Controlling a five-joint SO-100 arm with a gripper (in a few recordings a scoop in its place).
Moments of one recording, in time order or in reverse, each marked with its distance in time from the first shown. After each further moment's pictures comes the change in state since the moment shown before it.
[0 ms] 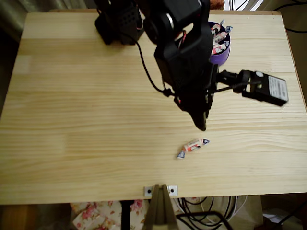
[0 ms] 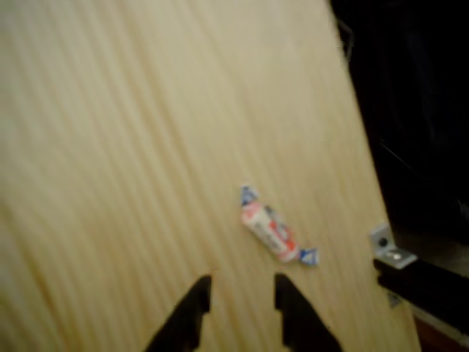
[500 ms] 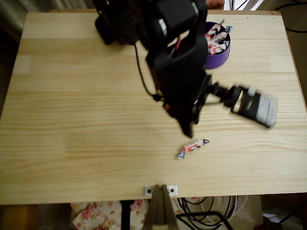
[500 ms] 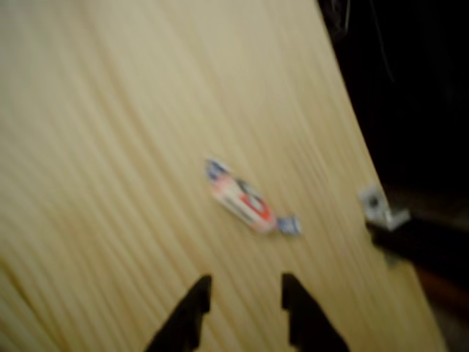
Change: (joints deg) arm 6.0 -4.6 -8.3 7.6 5.2
